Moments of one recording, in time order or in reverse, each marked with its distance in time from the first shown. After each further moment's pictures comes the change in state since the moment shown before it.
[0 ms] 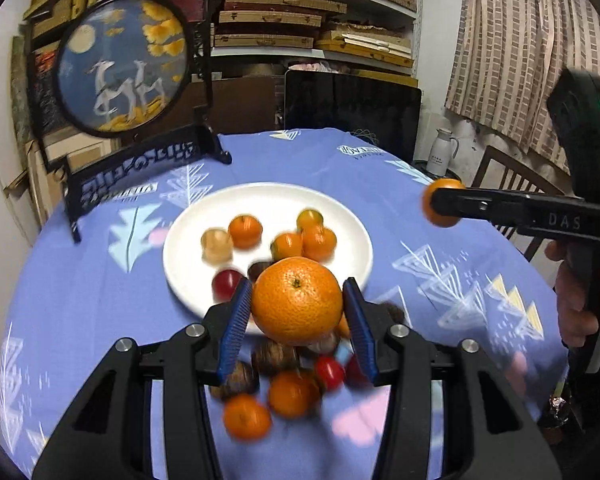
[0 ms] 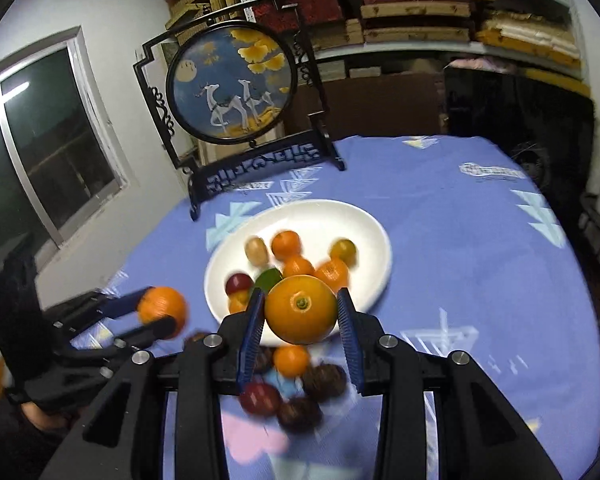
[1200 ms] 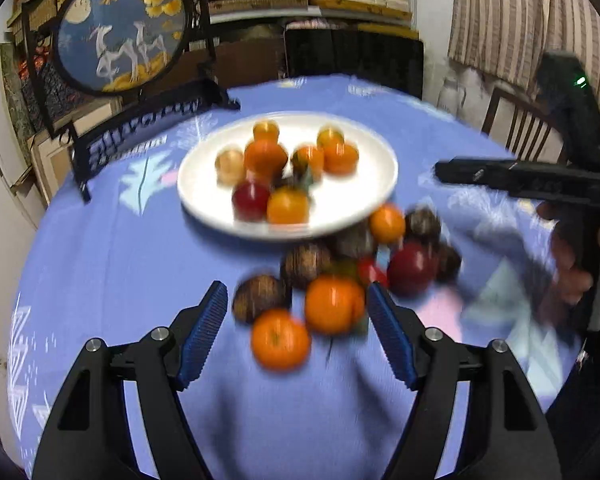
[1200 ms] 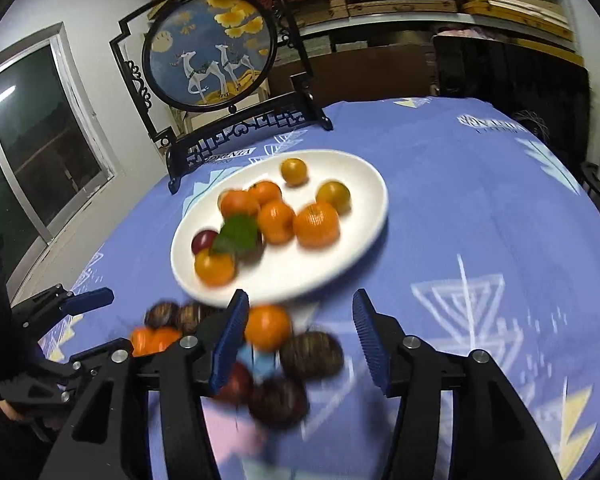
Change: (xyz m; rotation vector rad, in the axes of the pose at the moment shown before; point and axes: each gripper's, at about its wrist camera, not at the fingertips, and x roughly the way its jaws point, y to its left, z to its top) left arm 0.006 0.010 -0.076 0.085 0.156 0.069; right arm 0.041 -0.015 -0.071 0.050 0.031 -0.033
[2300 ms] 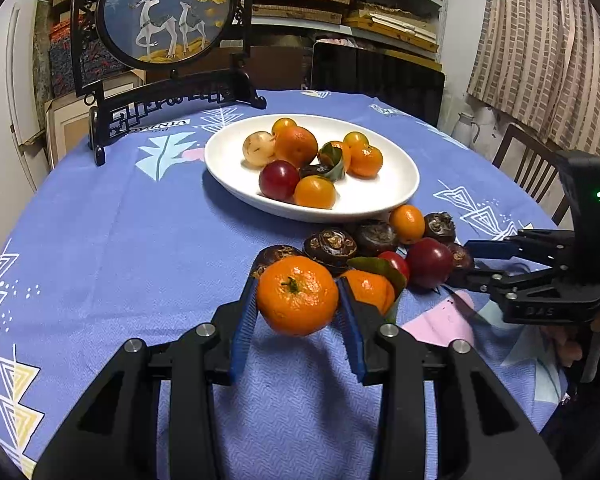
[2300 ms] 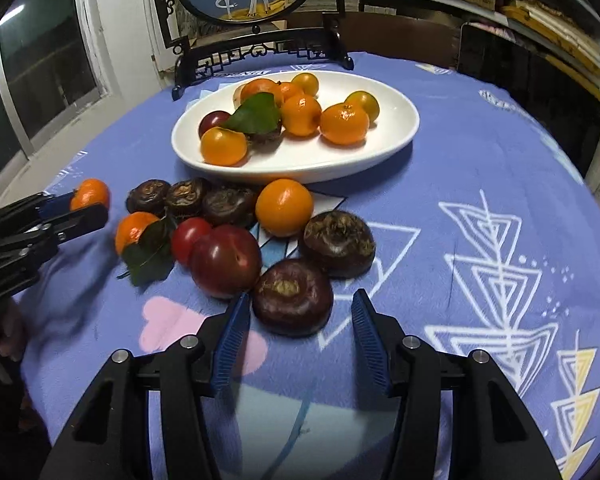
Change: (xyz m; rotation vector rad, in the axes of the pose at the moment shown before) left arm 0.000 0.023 -0.023 -0.159 -0.088 -0.032; right arm 0.028 0.037 -0.051 -0.203 0.175 -0.124
